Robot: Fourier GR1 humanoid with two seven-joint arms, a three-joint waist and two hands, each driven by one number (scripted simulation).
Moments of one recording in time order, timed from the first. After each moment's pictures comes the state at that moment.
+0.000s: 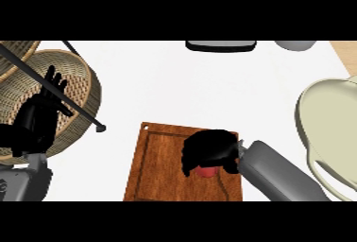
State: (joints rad) left arm -0.17 0.31 0.02 -1.58 0.22 0.20 0.04; right arm -0.59 -0.29 0.79 -1.16 0.88 0.12 -0.80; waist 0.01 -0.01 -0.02
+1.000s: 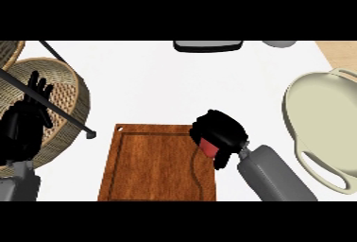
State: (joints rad) left arm -0.12 0.31 0.10 -1.60 0.23 0.16 0.00; right arm -0.45 -0.17 0.49 -1.19 0.98 0.00 -0.37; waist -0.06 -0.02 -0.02
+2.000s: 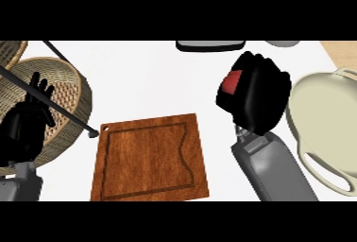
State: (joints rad) left arm -0.11 0.29 0.09 -1.62 0.22 0.18 0.02; right arm -0.58 -0.01 0.29 -1.61 1.53 -0.09 0.94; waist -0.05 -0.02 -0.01
